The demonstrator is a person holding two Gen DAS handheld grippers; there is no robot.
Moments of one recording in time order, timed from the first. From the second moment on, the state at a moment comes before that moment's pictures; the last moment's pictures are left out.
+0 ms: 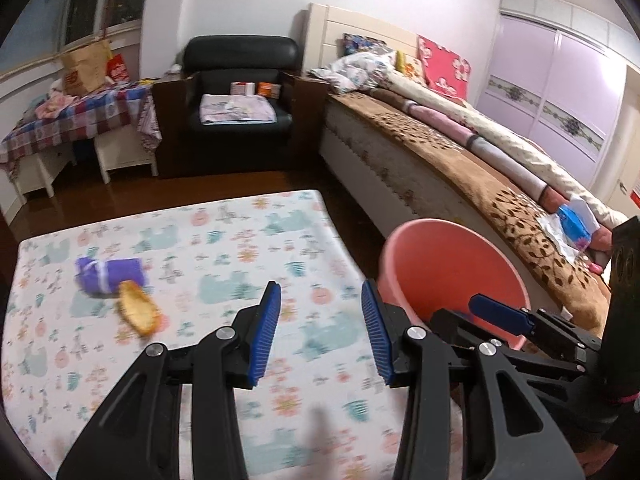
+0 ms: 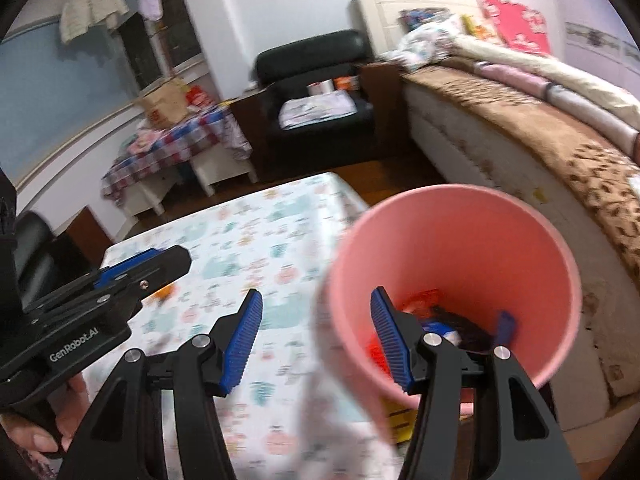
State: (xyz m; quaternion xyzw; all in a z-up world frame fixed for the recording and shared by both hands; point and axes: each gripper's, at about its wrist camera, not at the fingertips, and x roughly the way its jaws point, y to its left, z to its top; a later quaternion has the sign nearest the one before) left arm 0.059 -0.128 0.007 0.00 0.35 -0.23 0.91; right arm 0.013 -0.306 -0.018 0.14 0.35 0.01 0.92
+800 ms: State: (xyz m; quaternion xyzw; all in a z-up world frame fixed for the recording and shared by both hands) left arm 0.119 0.068 -0.033 -0.01 0.37 -0.14 0.92; right arm 0.129 -0.117 -0.046 0.07 0.42 0.18 0.89
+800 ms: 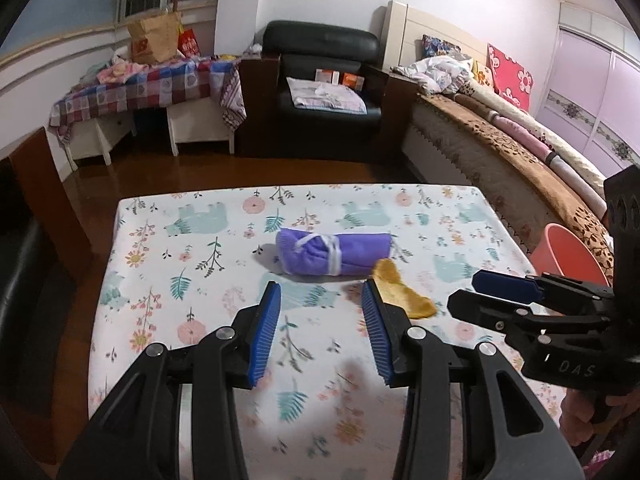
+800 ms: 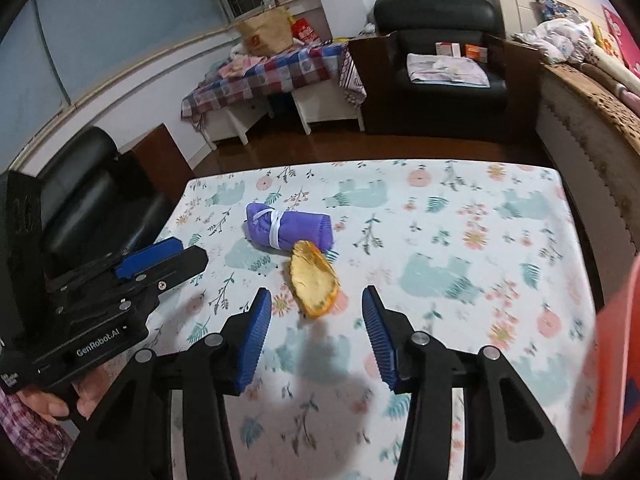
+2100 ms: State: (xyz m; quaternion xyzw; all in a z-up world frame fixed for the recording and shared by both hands) left arm 0.165 0.061 -0.065 -0.09 0.42 -0.20 0.88; right arm 0.141 -0.111 -0.077 0.04 0.45 0.19 0.87
